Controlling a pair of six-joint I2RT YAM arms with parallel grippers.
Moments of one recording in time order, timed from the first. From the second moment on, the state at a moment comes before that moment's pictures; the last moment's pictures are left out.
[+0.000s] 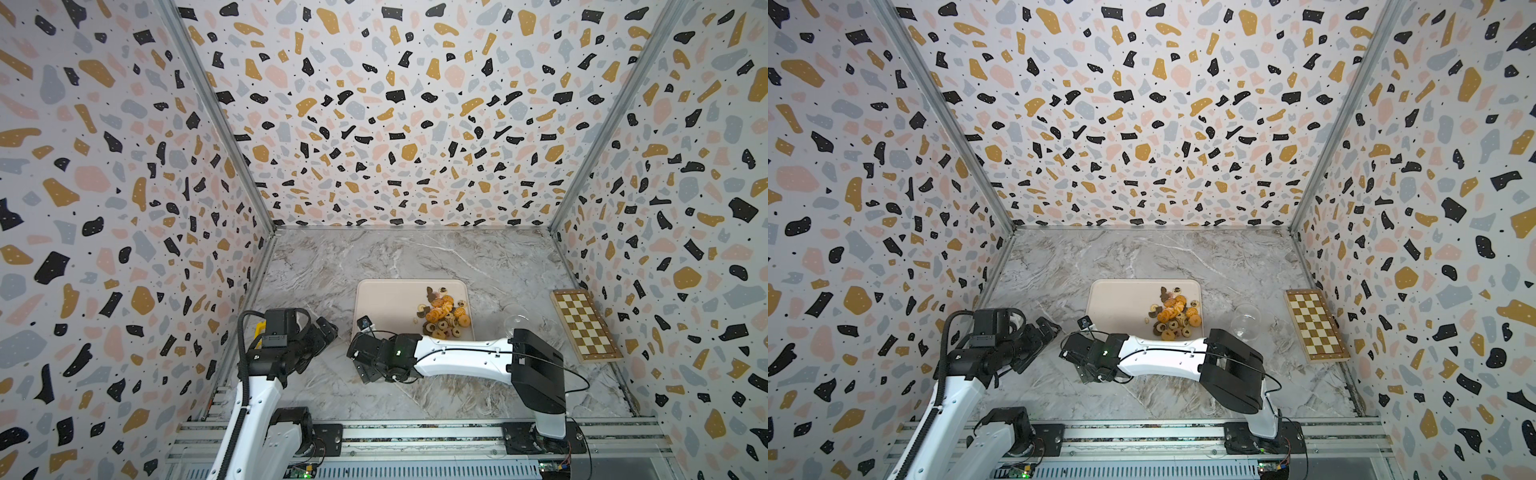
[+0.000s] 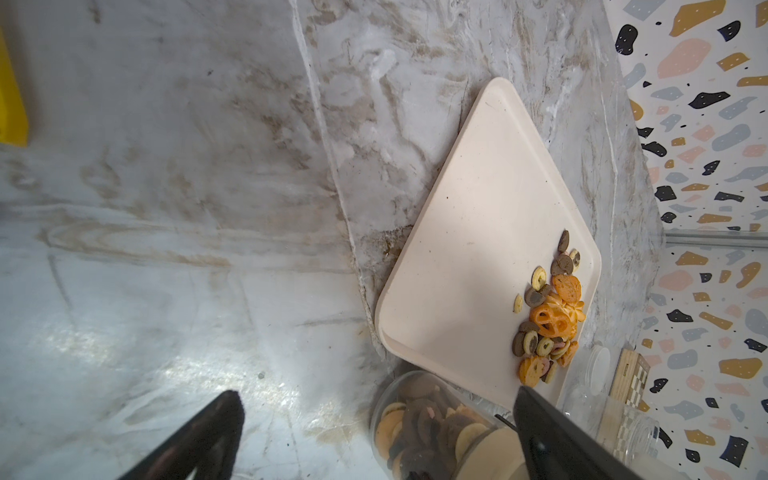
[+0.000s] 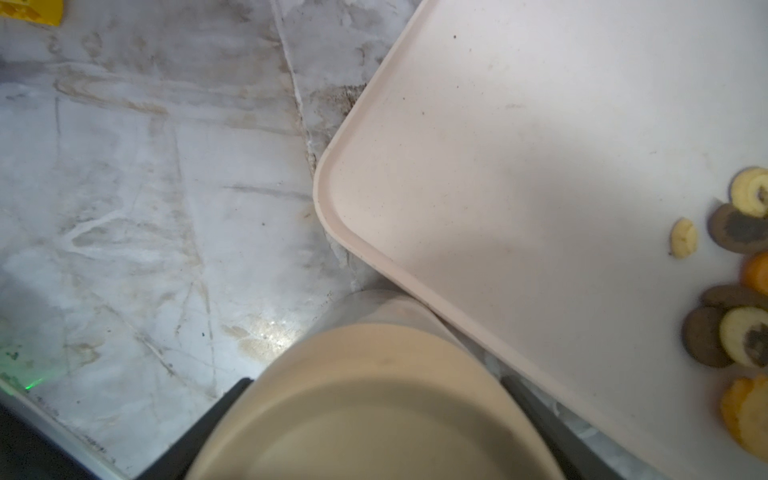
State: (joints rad) left arm 0.04 0.75 0.61 -0.82 0.31 -0.72; right arm 1.30 1.94 1.46 -0.61 0.30 0.63
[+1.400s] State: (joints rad) left arm -0.71 0.78 0.53 0.15 0.62 -0.50; right arm 0.64 1.04 1.26 -0.73 -0.44 0.71
